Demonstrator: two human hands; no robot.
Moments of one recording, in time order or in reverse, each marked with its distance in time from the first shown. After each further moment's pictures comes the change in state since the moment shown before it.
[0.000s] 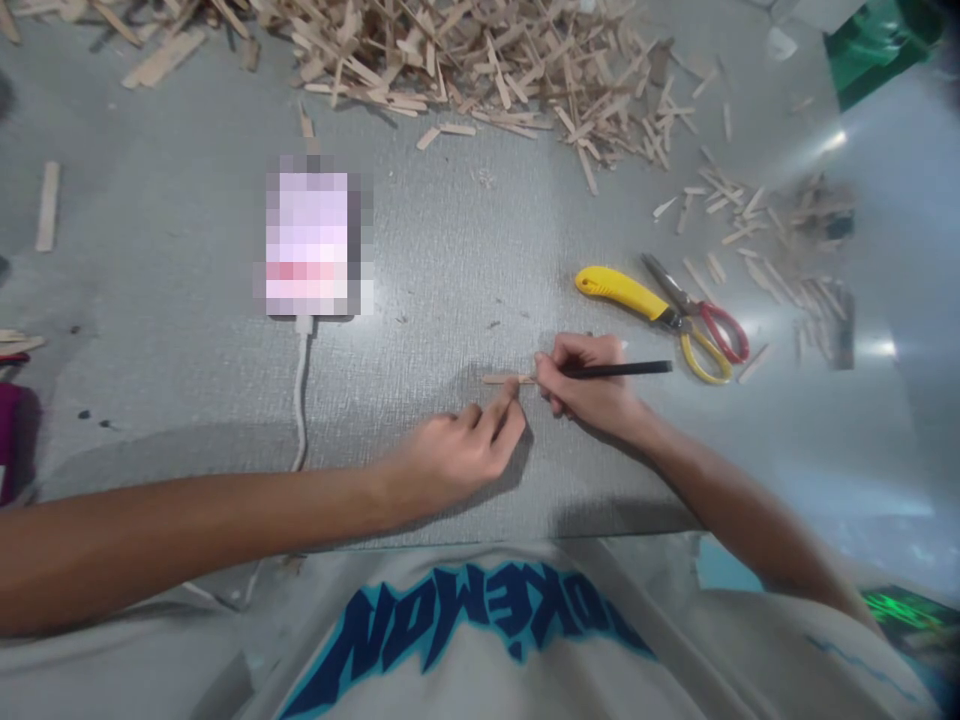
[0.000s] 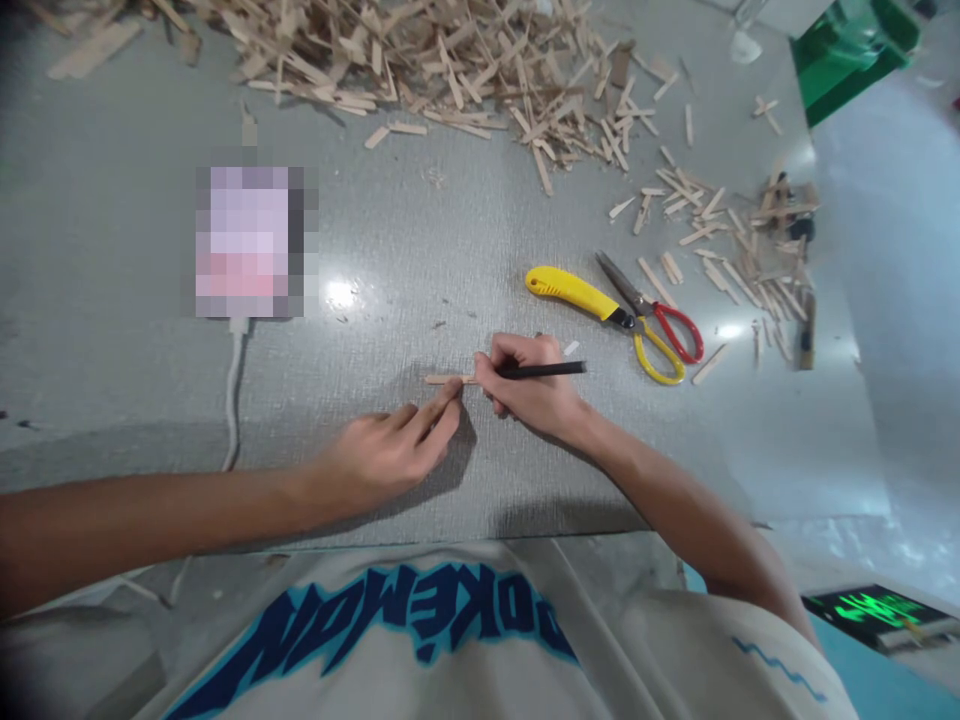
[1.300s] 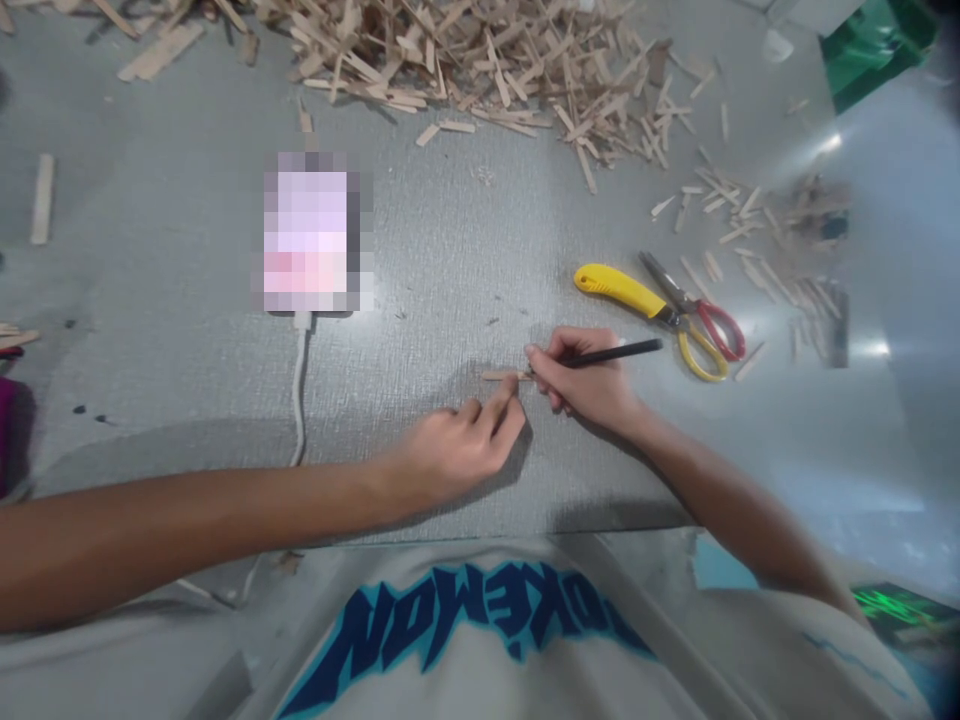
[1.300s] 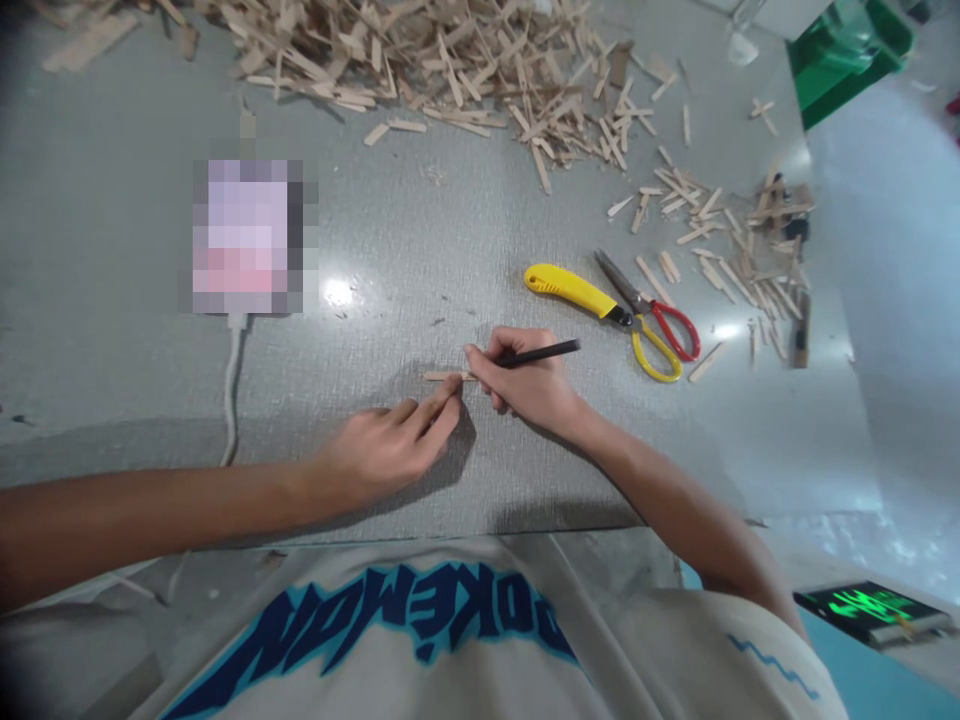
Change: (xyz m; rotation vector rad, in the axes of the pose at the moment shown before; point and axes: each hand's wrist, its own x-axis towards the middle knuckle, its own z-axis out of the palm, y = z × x) left_hand 0.000 0.003 0.004 0.006 0.015 -0.013; right_hand 0.004 -0.014 0.006 0.091 0.028 0.122
